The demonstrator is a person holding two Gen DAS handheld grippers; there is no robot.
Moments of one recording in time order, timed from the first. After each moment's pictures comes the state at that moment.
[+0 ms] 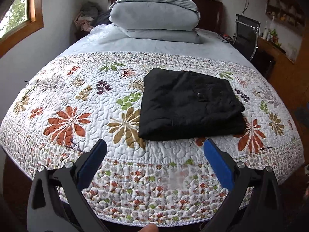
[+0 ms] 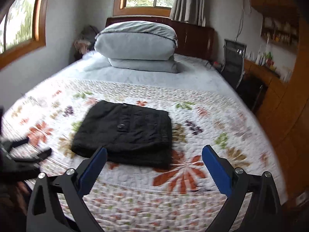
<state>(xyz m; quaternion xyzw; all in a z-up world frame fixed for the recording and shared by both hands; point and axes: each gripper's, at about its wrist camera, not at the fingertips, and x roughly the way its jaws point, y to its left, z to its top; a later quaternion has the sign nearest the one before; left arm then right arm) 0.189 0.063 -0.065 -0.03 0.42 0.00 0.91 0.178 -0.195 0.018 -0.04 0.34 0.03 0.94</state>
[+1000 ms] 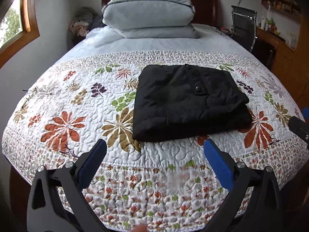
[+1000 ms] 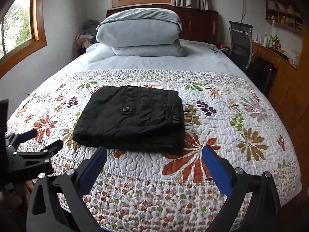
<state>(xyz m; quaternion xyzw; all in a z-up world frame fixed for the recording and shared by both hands) 0.209 0.037 -0.090 0.00 0.42 0.00 0.91 0.192 -0.200 -0.028 -0.02 0.38 0.05 0.92</state>
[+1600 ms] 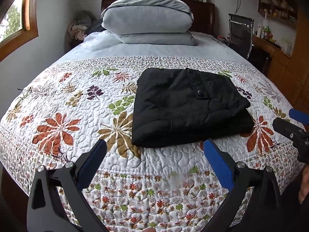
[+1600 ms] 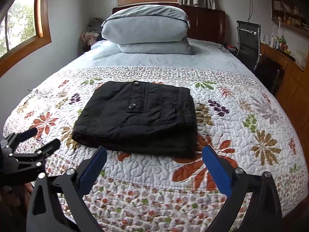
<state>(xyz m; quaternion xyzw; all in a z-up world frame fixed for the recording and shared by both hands) 0.205 0.051 -0.107 -0.01 0.38 -0.01 0.92 0.210 -0.183 -0.057 -0.02 0.38 0.07 0.92</state>
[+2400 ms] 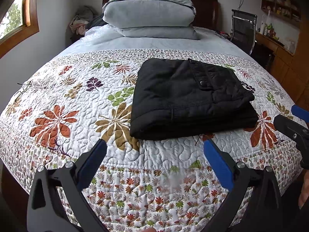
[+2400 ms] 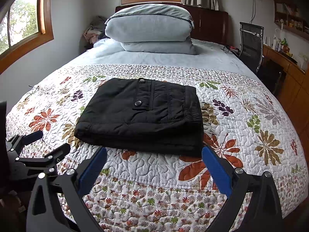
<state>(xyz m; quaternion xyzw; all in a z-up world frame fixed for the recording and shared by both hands) 0.206 0.048 -0.121 -0.01 0.40 -0.01 0.92 0.209 -0.169 -0.063 -0.03 0.38 0.07 0.92</state>
